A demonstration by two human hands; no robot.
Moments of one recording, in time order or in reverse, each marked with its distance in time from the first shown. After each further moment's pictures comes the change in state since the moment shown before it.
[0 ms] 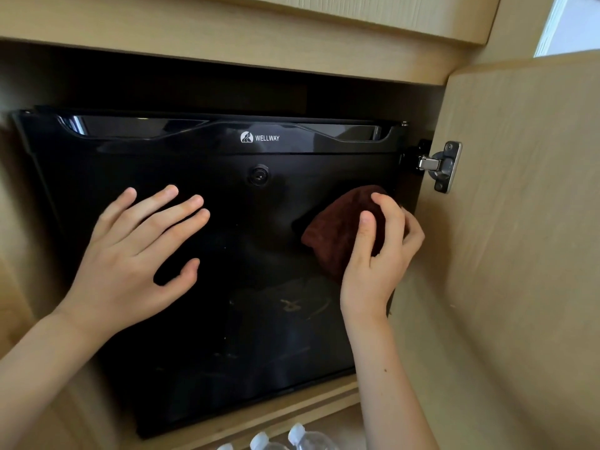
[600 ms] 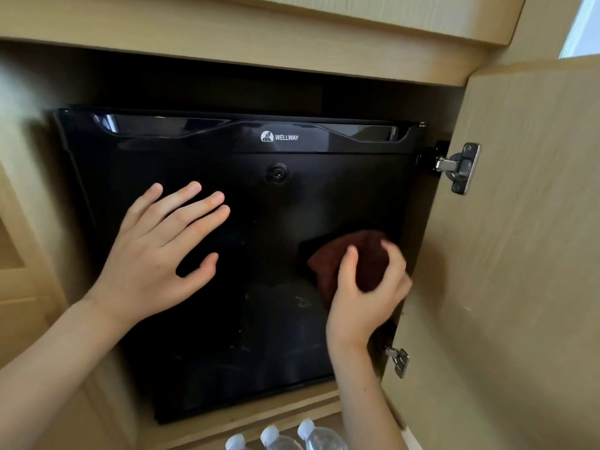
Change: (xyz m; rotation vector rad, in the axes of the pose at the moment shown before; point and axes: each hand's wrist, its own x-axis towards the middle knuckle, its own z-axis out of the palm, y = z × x) left_hand 0.004 0.006 -0.009 -0.016 -0.025 -0.030; right_hand -0.053 0.005 0.009 0.079 0.116 0.206
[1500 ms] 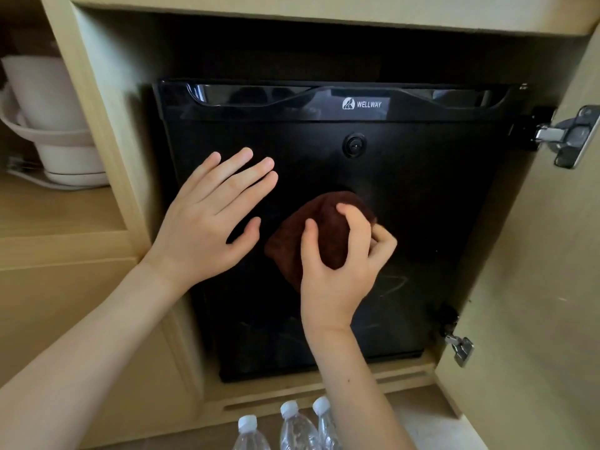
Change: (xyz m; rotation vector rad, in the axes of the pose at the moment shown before) left_hand -0.008 -0.018 -0.020 0.006 -0.033 0.014; right_hand -0.085 -0.037 0.057 0.062 -0.182 -0.205
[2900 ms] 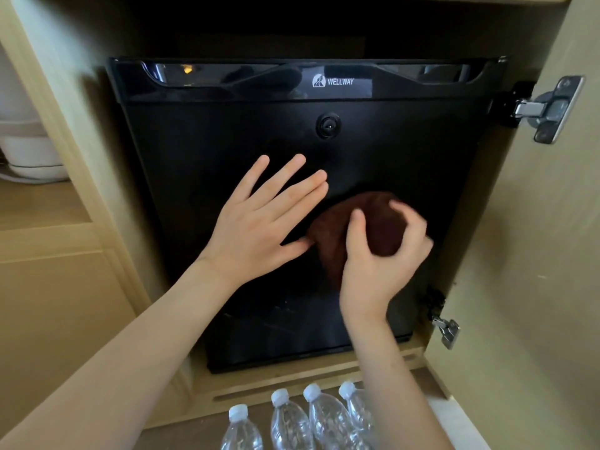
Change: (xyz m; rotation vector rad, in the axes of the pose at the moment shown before) left_hand 0.023 0.061 0.047 0.103 -0.039 0.071; right_hand 0.032 0.031 -0.045 0.066 0.156 0.192
